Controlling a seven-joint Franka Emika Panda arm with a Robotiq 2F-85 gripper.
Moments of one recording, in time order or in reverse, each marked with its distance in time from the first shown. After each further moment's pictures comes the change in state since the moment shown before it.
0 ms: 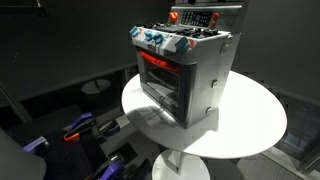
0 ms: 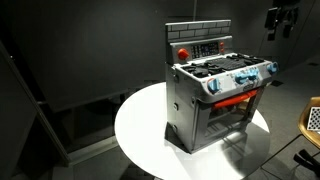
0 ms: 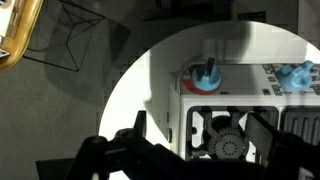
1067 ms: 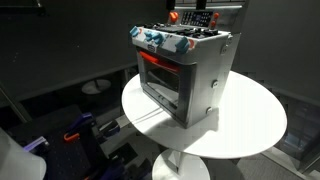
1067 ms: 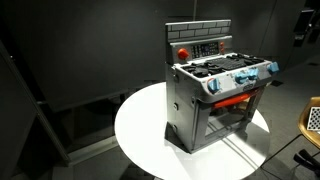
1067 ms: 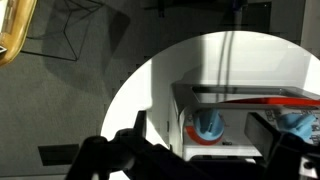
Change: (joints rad) arm -0.011 -0.318 -0.014 -0.392 -0.026 0.184 -0.028
